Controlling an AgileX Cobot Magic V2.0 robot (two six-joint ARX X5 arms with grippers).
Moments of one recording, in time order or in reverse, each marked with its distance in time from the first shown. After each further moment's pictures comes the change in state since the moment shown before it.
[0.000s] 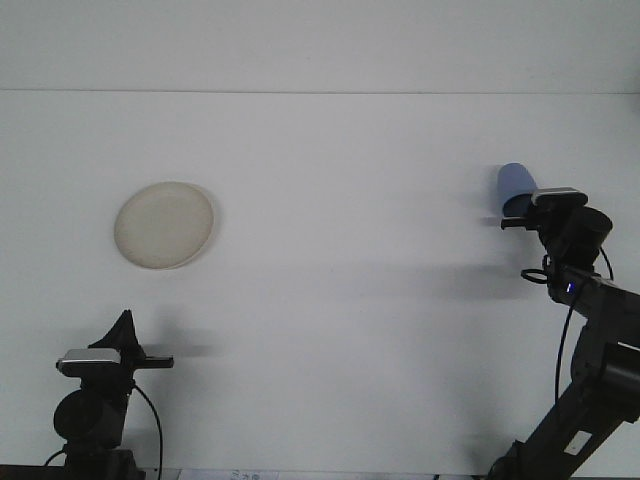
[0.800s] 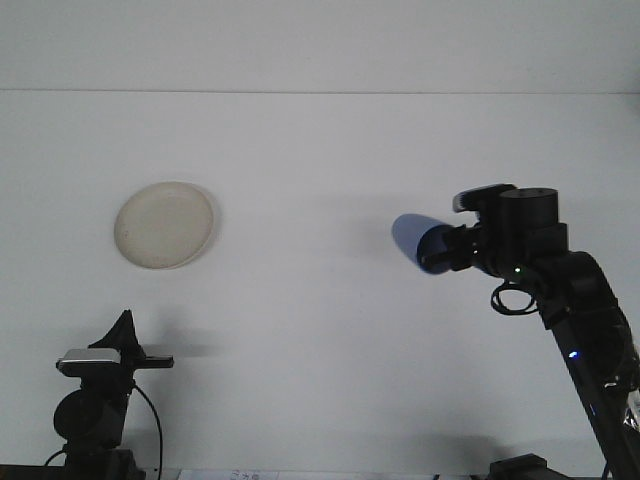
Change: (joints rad) left arm 0.000 0.000 0.000 0.000 0.000 0.000; right arm 0.564 -0.650 0.368 -1.549 0.087 0.209
